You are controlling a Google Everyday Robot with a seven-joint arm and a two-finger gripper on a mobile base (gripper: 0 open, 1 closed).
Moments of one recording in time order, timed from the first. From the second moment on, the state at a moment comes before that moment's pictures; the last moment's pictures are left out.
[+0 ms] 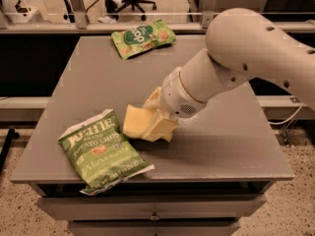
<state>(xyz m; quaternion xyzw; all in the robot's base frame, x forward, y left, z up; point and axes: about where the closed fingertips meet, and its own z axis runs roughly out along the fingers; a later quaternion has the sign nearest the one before) 0.471 0.006 0.852 -0.68 0.65 0.17 0.28</state>
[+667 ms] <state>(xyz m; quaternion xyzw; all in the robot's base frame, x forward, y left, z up) 0.474 0.007 0.851 -0.69 0.65 0.17 0.28</state>
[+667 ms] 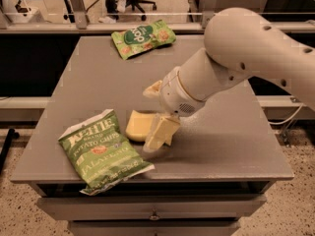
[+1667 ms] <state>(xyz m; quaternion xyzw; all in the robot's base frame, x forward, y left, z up) 0.529 -0.104 0.894 -0.59 0.70 0.20 0.34</state>
